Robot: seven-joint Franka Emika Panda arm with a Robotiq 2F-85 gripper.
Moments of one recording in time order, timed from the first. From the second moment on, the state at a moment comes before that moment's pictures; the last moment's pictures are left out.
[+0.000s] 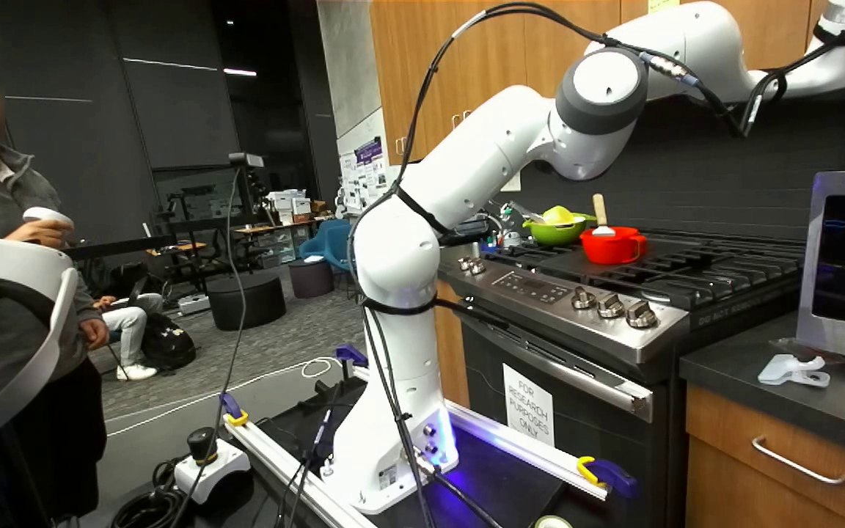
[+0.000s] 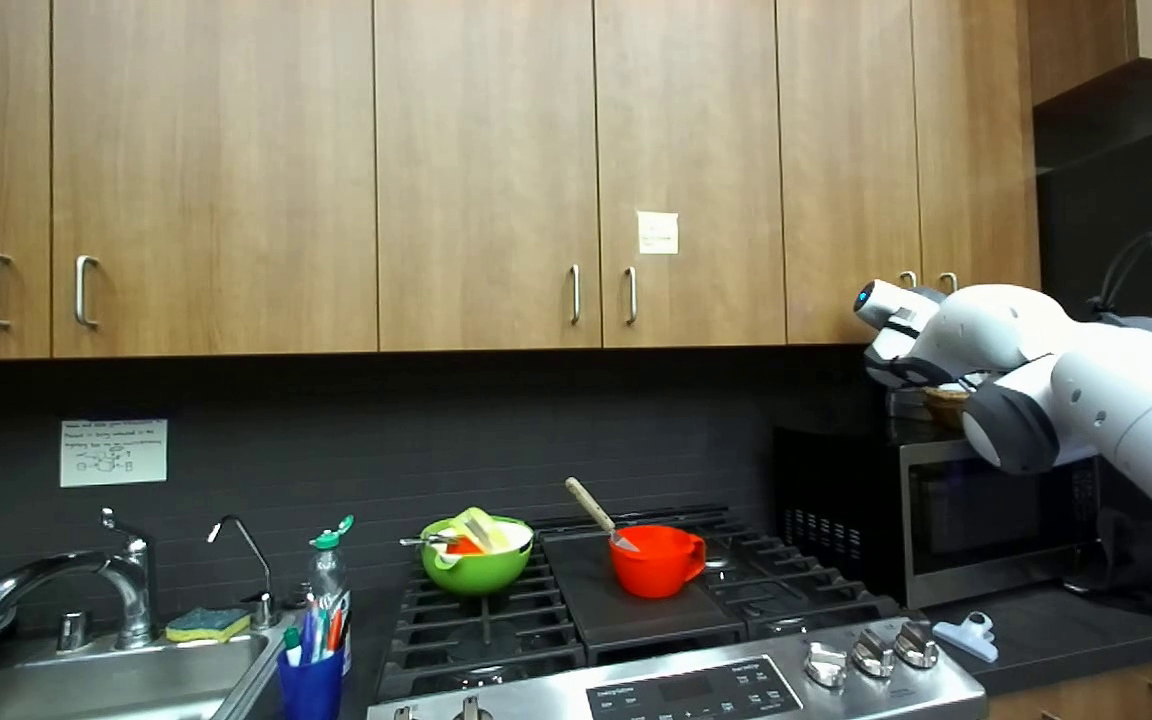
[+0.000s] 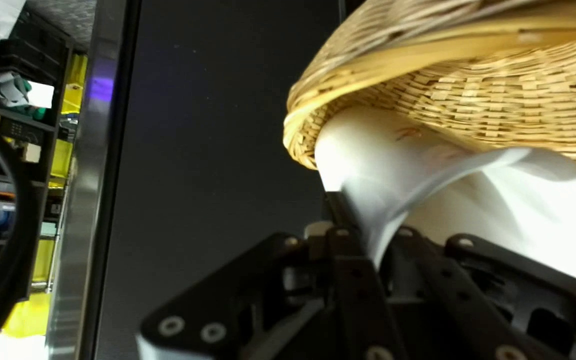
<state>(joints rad) -0.61 0.91 -0.61 -0.59 -0.55 1.85 1.20</state>
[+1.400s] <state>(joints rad) -0.97 0.91 -0.32 -0.37 -0.17 1.84 1.08</state>
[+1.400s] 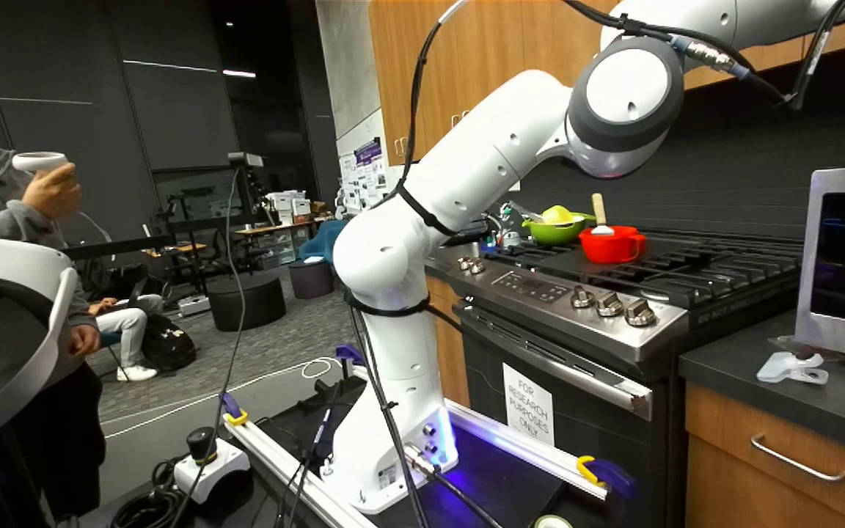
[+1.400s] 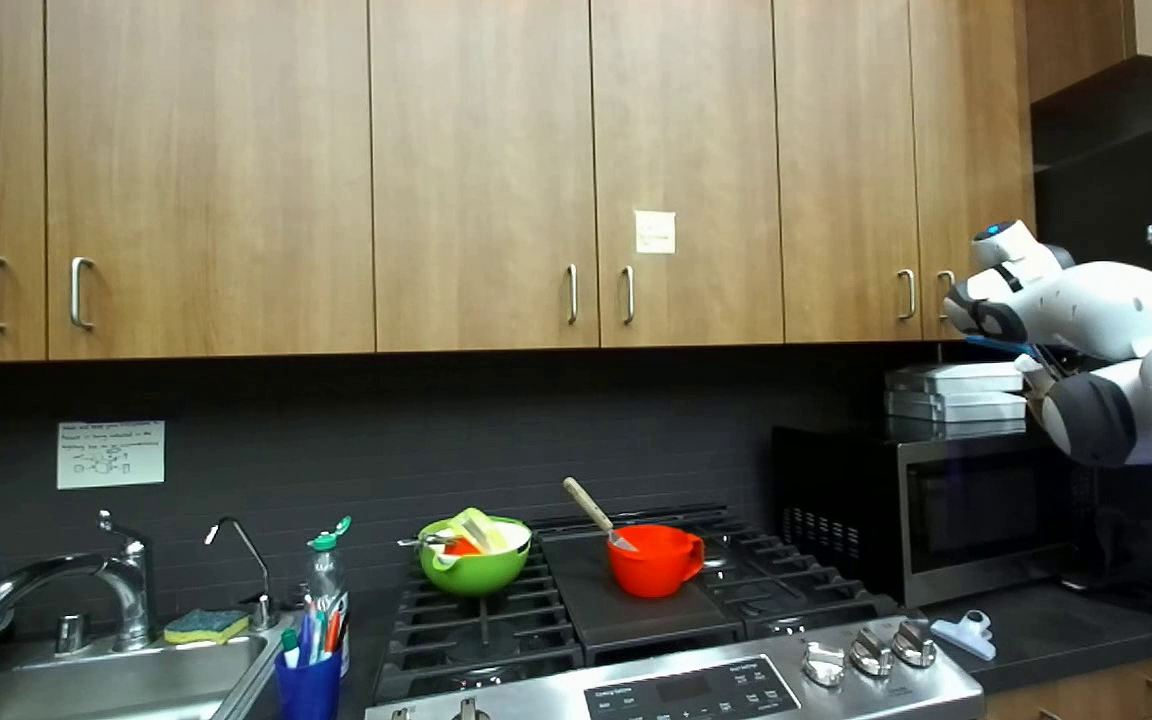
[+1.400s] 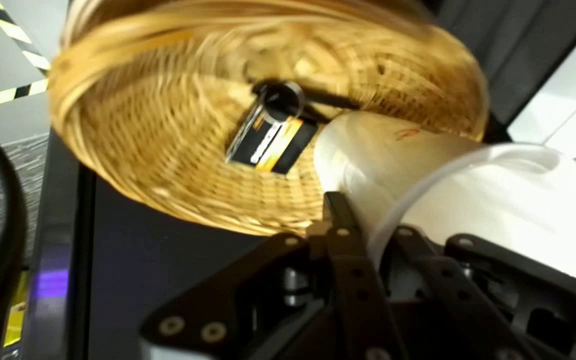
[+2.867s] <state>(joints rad) -0.94 0.79 -0.10 -0.37 0.07 1.76 0.72</state>
